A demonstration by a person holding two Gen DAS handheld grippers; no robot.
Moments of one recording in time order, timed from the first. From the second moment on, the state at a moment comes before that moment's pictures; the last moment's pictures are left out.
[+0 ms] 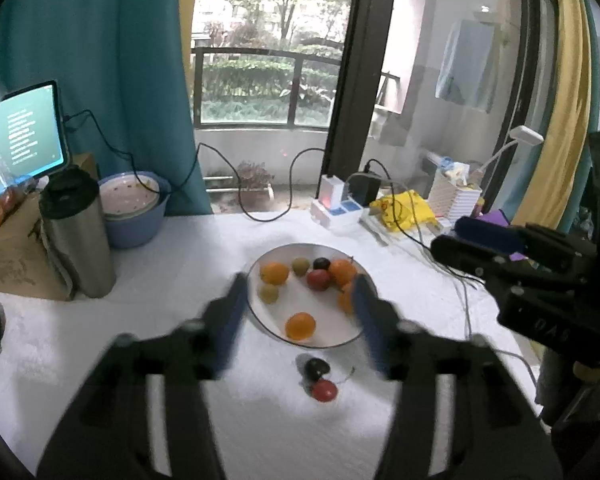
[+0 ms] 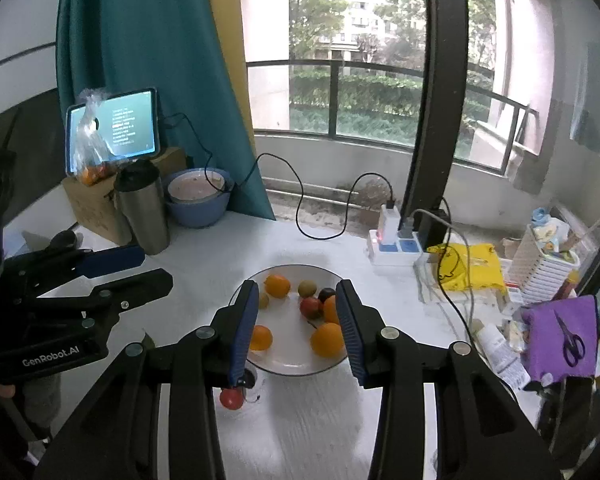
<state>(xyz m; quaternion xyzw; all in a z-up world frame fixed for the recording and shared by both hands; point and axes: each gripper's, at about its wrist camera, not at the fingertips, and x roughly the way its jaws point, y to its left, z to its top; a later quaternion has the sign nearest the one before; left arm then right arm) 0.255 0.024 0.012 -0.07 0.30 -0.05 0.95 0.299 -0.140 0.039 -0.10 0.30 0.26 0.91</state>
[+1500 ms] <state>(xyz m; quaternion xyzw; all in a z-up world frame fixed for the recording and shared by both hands) 0.212 -0.043 -0.077 -0.07 0.36 -0.03 0.93 0.239 -0.216 -0.029 -0.08 0.35 0.25 0.90</state>
